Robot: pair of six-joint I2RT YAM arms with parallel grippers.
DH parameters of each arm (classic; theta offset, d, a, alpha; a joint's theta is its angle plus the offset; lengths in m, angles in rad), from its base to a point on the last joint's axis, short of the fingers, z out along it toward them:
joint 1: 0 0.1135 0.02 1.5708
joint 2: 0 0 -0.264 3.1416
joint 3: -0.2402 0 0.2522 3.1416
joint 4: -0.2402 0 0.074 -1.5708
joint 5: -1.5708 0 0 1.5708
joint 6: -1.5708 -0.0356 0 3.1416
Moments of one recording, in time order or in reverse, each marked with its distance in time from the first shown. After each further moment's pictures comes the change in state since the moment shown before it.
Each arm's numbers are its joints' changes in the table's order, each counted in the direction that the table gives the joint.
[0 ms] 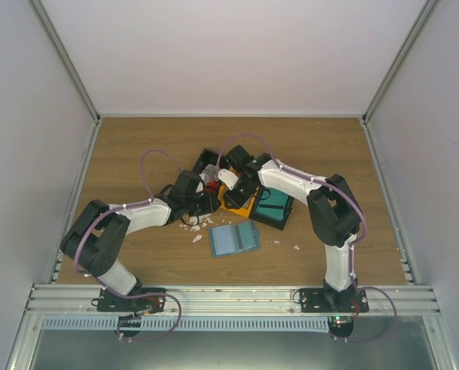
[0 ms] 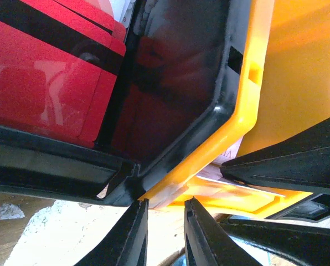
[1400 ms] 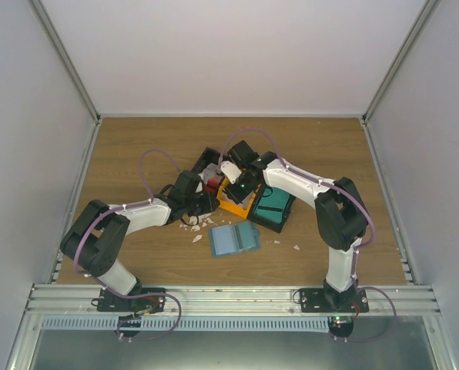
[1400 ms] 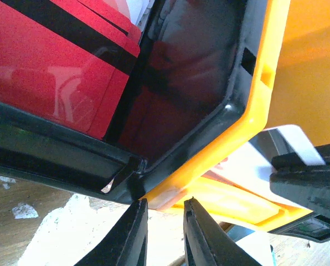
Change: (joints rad) left arm 0.000 0.002 0.000 -0.008 0.027 0.009; right arm -0.002 0.055 0.022 0.057 -0.044 -0.076
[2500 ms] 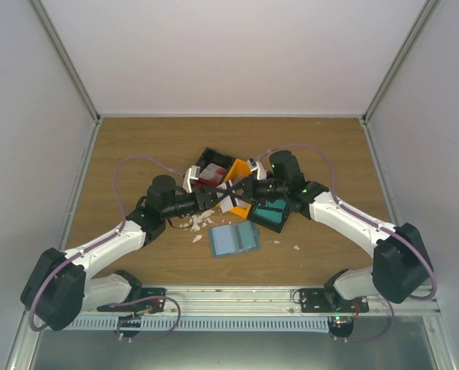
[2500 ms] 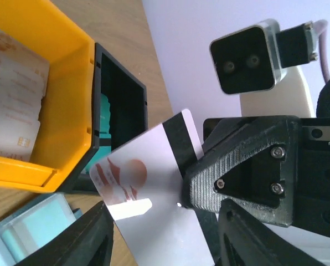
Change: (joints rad) left arm 0.000 0.422 0.159 0.261 -0.296 0.234; right arm -0.073 0.540 0.517 0.614 0.386 -1.010
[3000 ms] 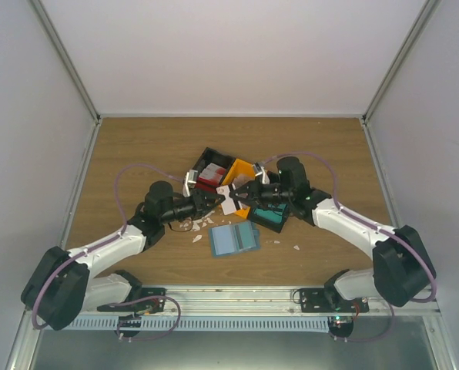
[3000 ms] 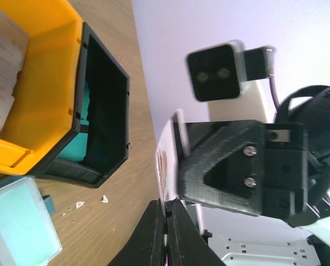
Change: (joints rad) left arm 0.003 -0.003 0.101 0.179 -0.040 0.214; right arm -0.033 0.026 0.138 0.205 0.119 -0.178
